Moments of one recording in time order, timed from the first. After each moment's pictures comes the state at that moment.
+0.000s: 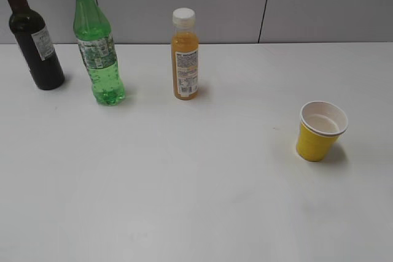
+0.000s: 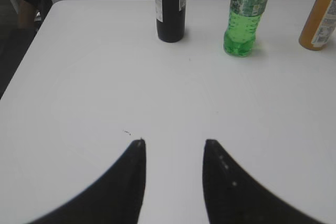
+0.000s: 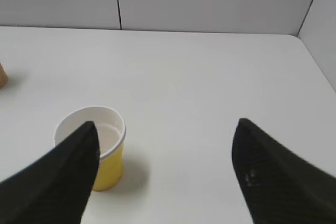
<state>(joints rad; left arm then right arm) -0.06 0.01 -0.51 -0.08 1.04 0.03 0.07 0.67 -0.20 0.14 -0.10 -0.12</state>
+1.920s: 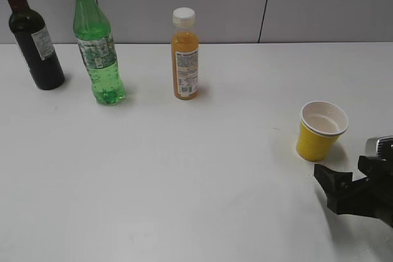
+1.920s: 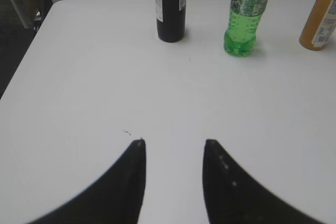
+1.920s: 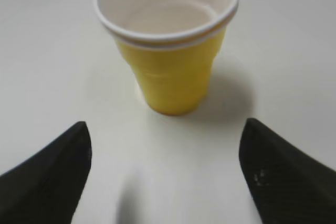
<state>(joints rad) -0.06 0.01 -0.51 -0.08 1.04 0.03 0.28 1.81 -0.04 0.02 -1.20 0.09</state>
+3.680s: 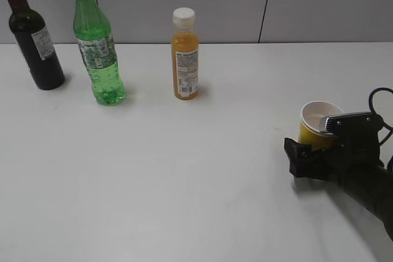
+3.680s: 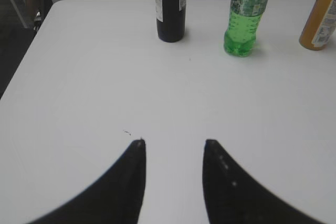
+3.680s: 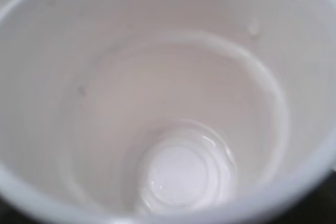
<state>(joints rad) -0.06 0.01 -0.51 -0.08 1.04 0.03 0.28 2.15 -0.34 0.02 -1.27 0.08</state>
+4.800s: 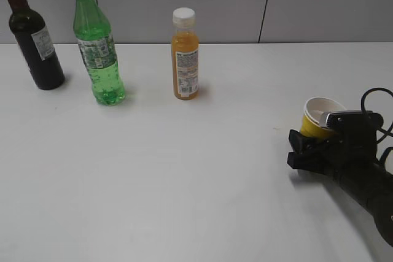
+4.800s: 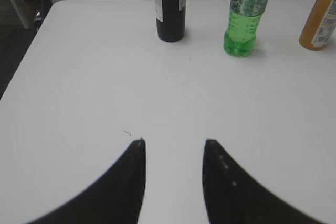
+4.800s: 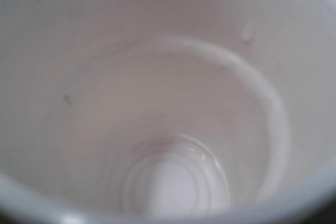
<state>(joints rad) -0.06 0.01 -0.51 -0.08 1.04 0.03 0.28 2.22 -0.39 0.05 -1.35 0.12</state>
